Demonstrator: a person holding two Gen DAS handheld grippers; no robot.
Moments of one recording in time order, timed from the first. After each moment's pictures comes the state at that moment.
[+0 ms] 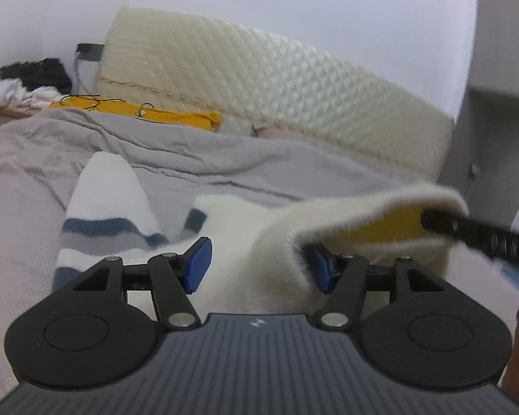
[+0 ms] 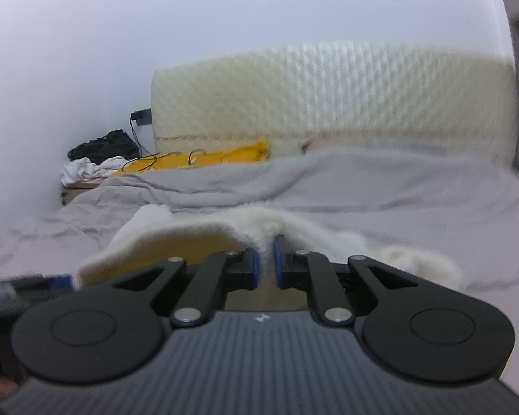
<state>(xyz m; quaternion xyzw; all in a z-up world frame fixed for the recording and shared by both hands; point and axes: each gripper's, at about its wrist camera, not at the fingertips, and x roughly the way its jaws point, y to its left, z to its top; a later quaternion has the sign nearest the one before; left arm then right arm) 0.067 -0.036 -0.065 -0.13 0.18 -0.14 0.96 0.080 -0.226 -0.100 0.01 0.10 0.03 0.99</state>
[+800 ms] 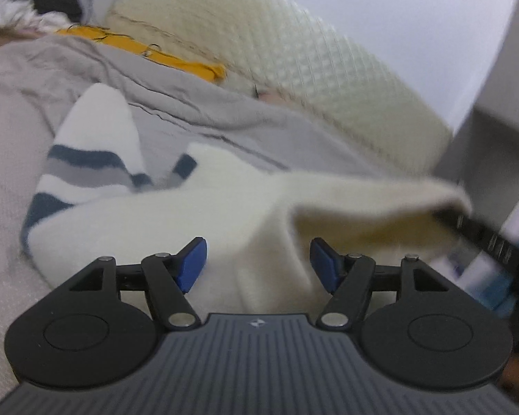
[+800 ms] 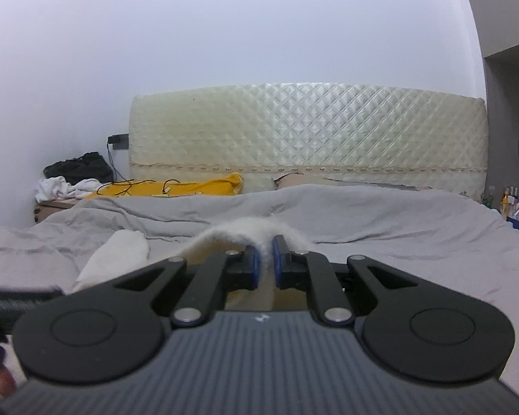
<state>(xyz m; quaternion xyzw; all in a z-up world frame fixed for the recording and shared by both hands) 0.065 -0.038 -0.077 -0.19 0.27 -0.16 0.93 0.069 -0.220 -0.102 0.00 0.06 -0.02 1.00</state>
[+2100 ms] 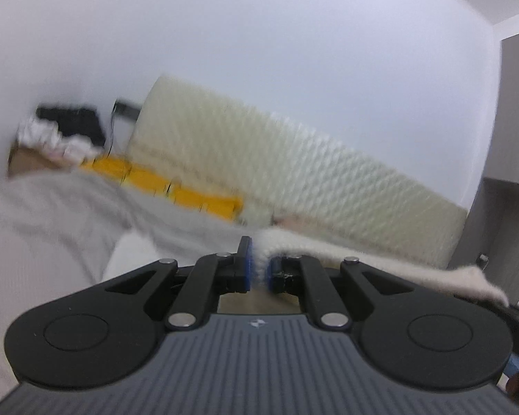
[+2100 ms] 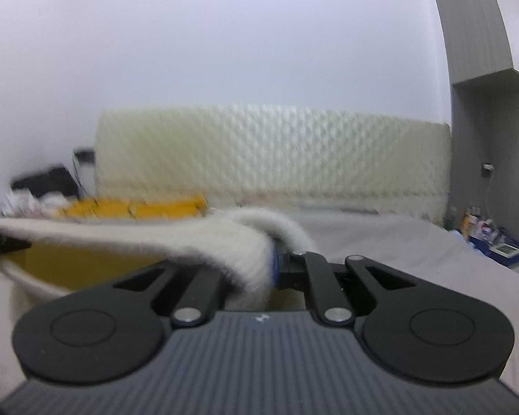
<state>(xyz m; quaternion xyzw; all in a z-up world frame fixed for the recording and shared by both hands) 0.040 0.008 0.060 -0.18 0.07 -0.08 0.98 0.046 -0.188 -0.036 -0.01 0.01 -0.08 1.00</state>
